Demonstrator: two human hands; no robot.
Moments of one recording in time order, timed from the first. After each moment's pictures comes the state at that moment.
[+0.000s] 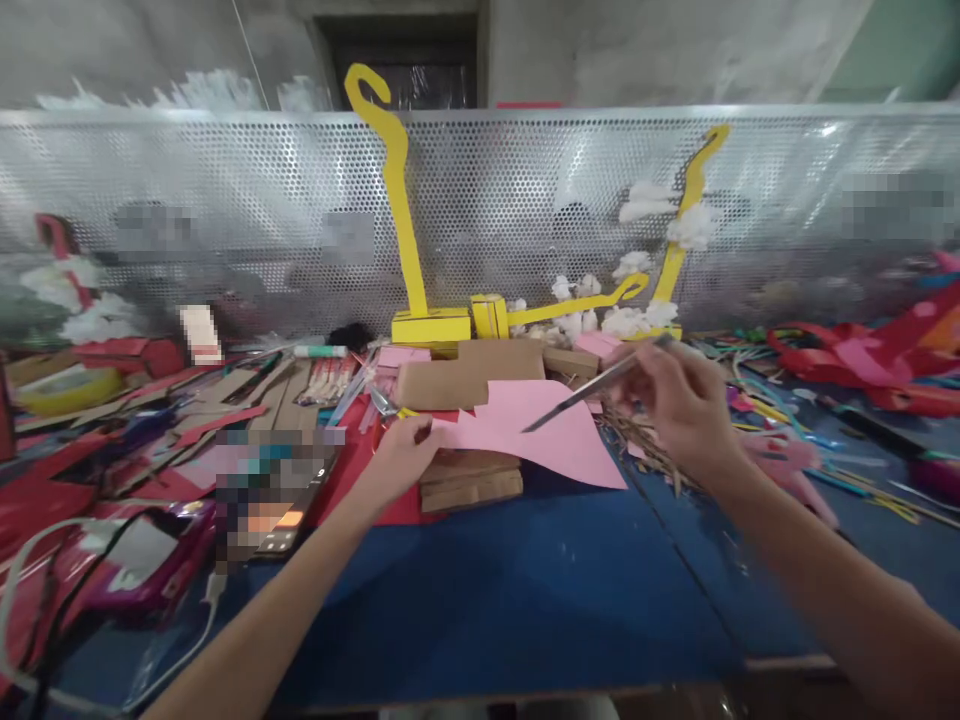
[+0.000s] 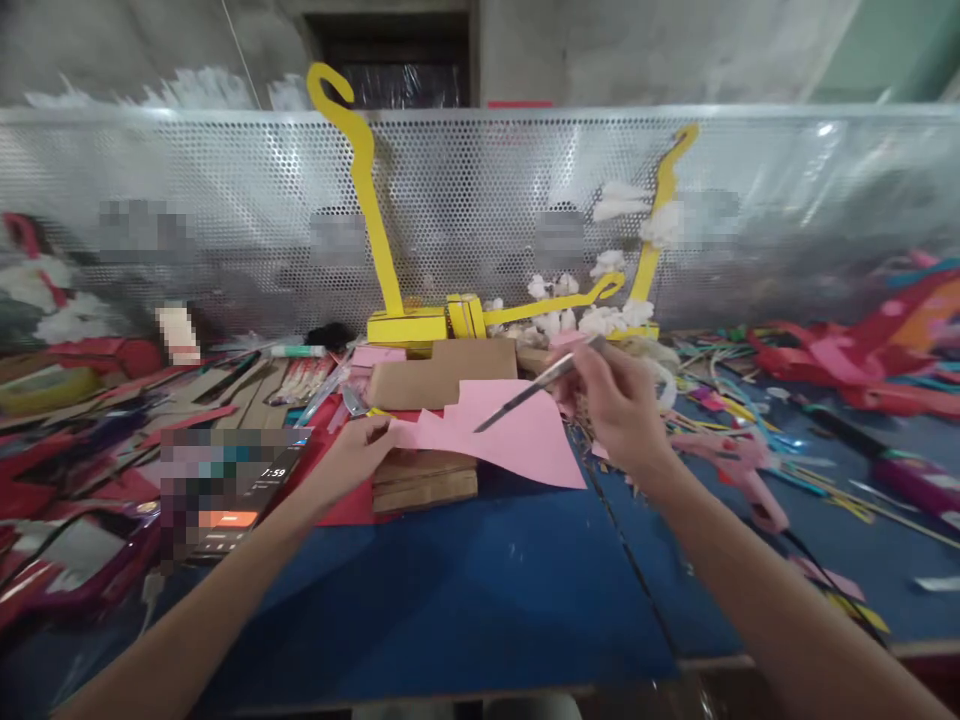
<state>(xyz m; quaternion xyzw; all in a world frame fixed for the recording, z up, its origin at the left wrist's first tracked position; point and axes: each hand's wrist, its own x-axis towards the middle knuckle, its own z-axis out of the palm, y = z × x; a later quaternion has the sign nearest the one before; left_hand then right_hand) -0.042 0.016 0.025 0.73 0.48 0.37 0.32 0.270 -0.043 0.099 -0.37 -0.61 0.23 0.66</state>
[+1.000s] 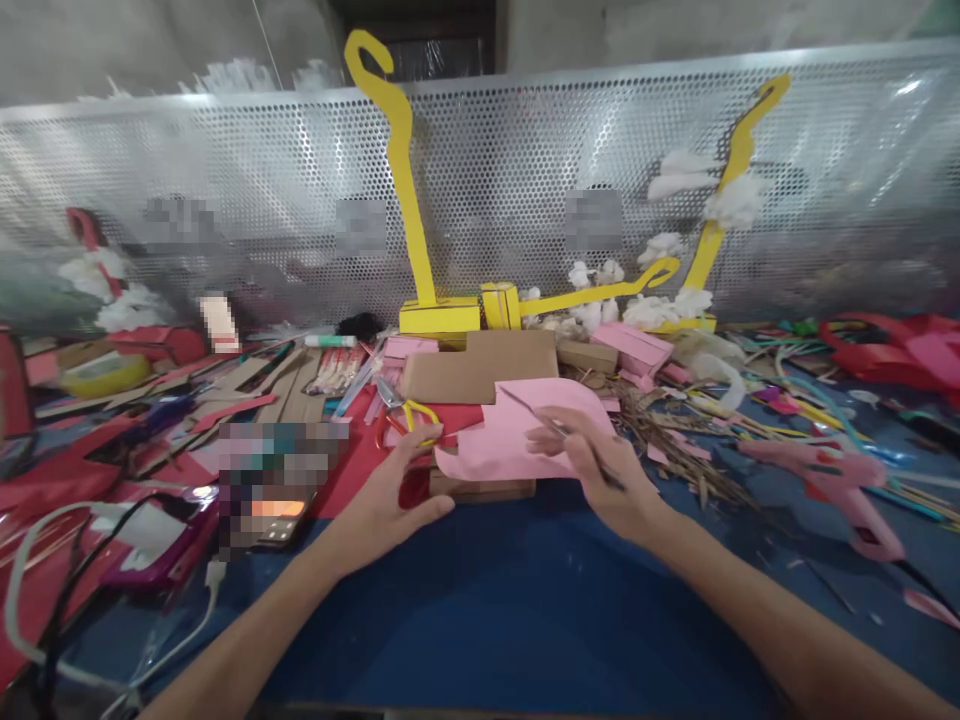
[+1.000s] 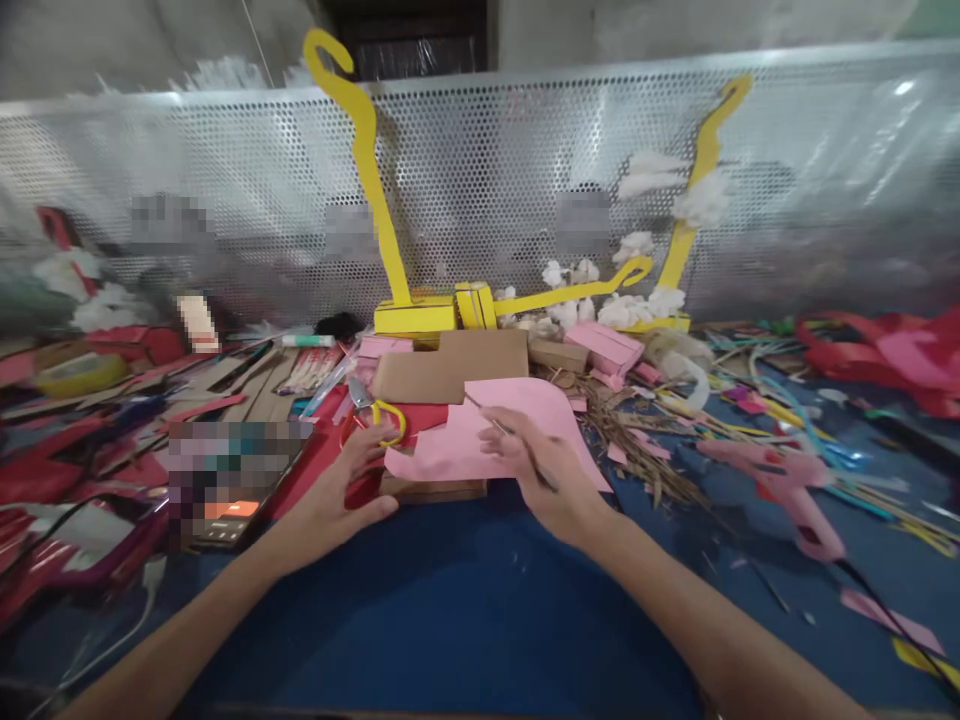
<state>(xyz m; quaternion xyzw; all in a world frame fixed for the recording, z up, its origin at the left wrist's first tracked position) -0.078 -0.031 -0.002 0.81 0.41 0.32 0.28 0.237 -0.048 0.016 -0.38 -0.76 0.21 0.48</state>
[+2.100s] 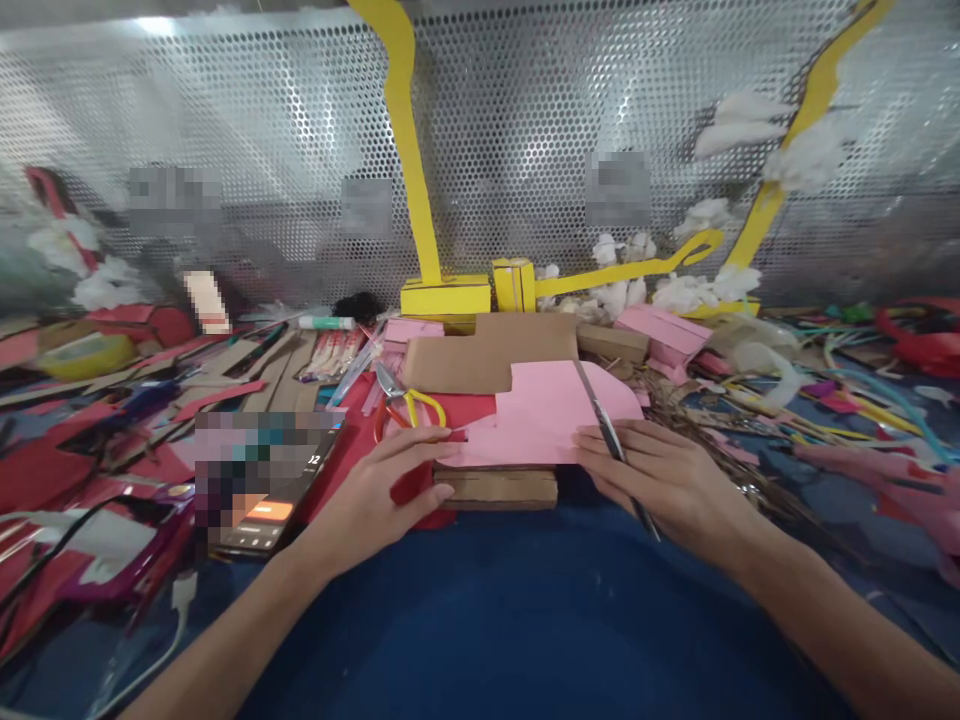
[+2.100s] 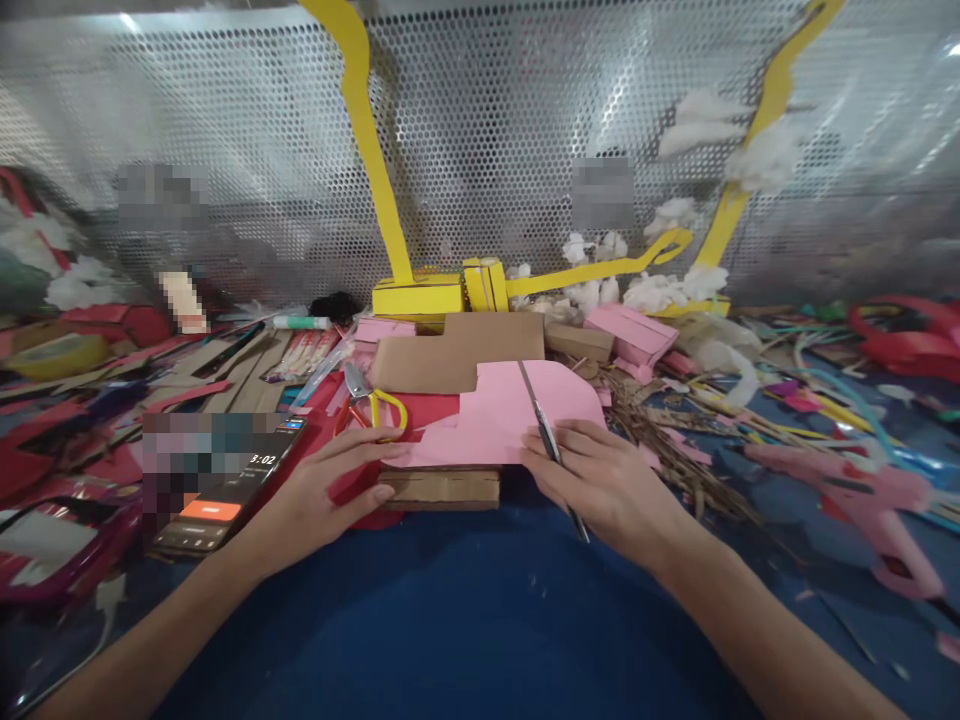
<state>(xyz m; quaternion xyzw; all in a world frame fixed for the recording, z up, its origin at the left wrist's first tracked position) -0.083 -0.020 0.008 0.85 0.42 0.28 0.15 0.279 -0.038 0.012 -0.28 -0.90 -0.23 0.25</state>
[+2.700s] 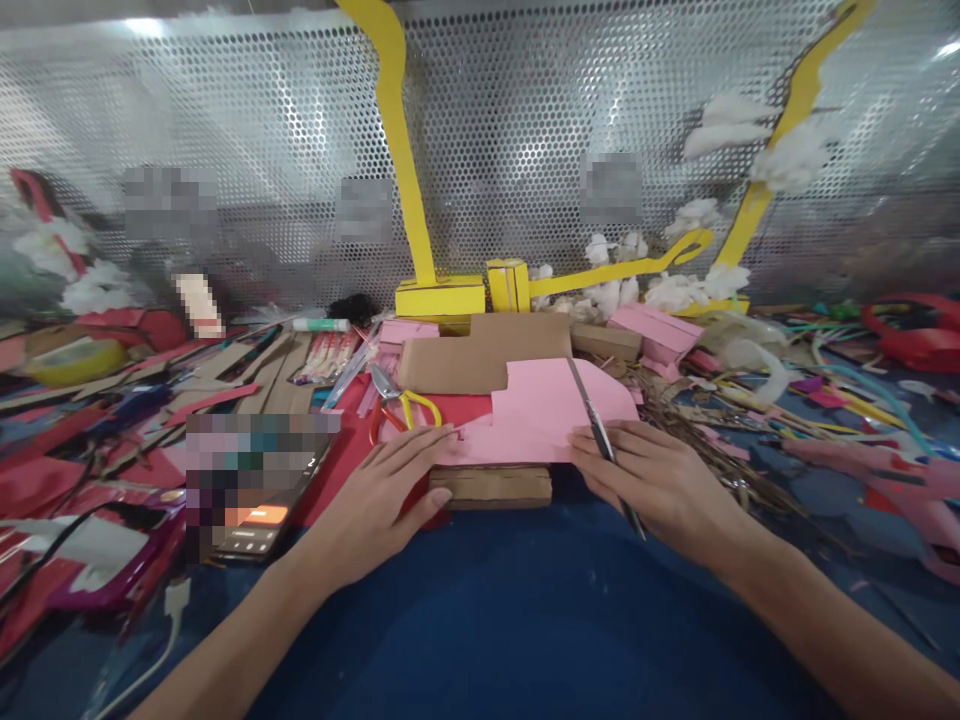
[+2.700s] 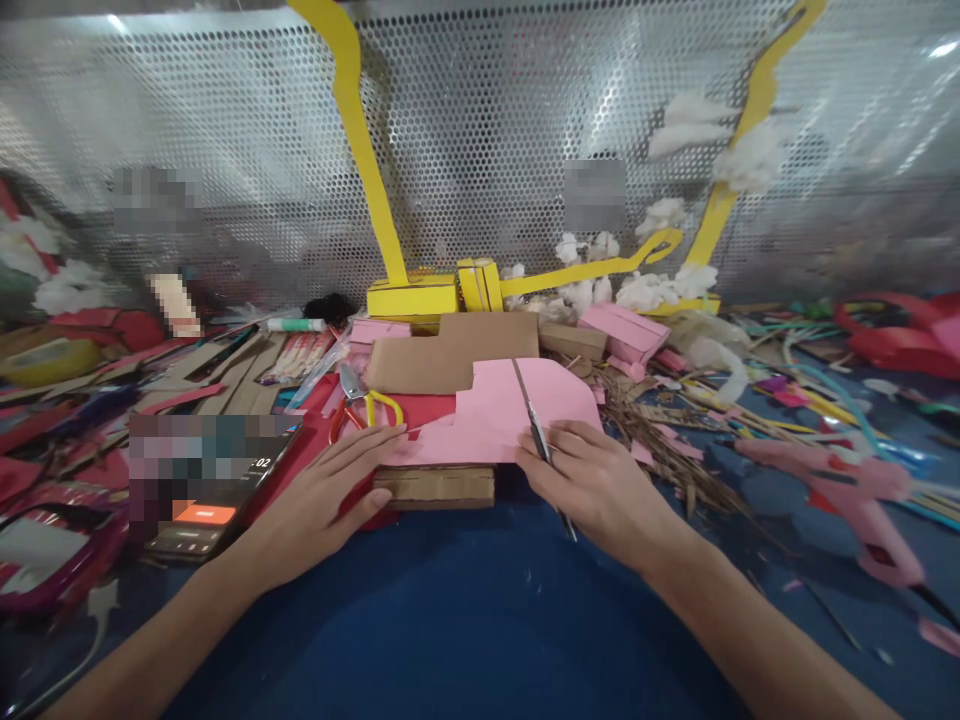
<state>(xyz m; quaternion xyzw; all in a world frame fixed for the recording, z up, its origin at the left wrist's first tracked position) -0.081 -0.025 0.007 0.89 0.41 0.18 0.09 0.275 -0.043 0.012 -0.30 -0.89 -0.23 0.24</state>
